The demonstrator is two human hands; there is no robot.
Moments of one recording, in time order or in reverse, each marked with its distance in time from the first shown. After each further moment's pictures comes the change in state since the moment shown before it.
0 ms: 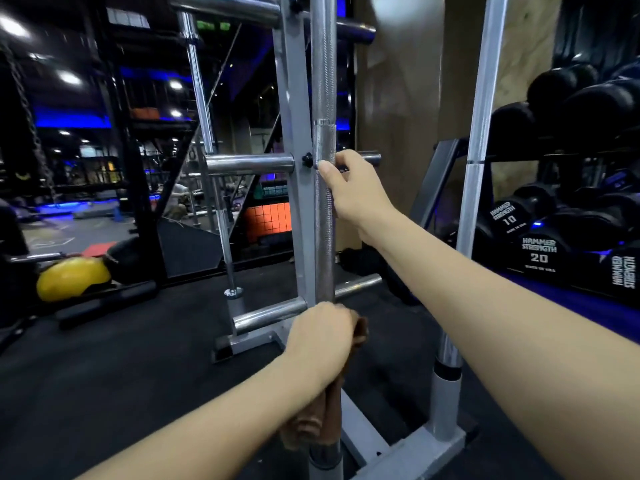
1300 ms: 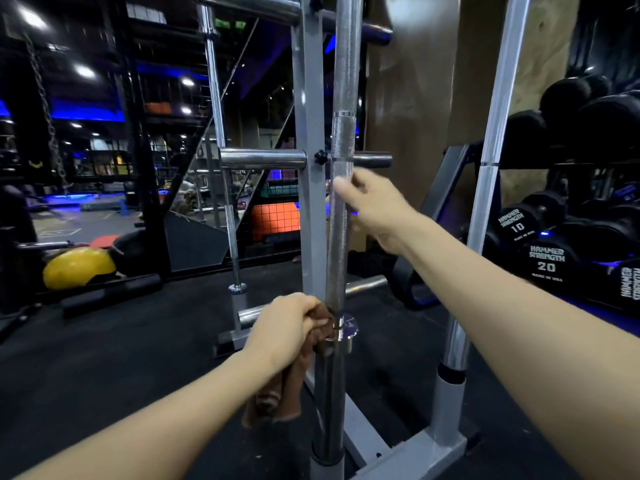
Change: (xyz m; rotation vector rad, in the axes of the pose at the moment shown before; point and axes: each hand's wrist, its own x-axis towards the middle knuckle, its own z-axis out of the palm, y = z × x) left_hand -0.027 -0.052 -0.004 -0.329 0.177 -0.106; right_hand -0.016 0.012 -0.006 0.079 -0.206 0.108
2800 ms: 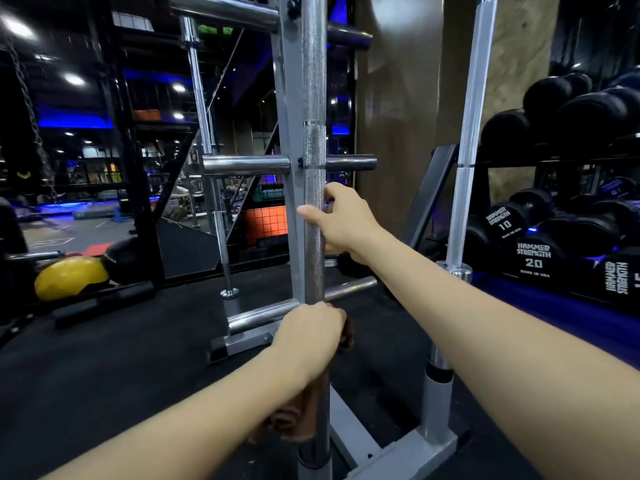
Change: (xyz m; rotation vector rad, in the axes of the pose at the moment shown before) left_hand 0.016 0.062 0.015 0.554 -0.230 0.108; right_hand 0.005 0.011 0.004 -0.239 0.042 0.034
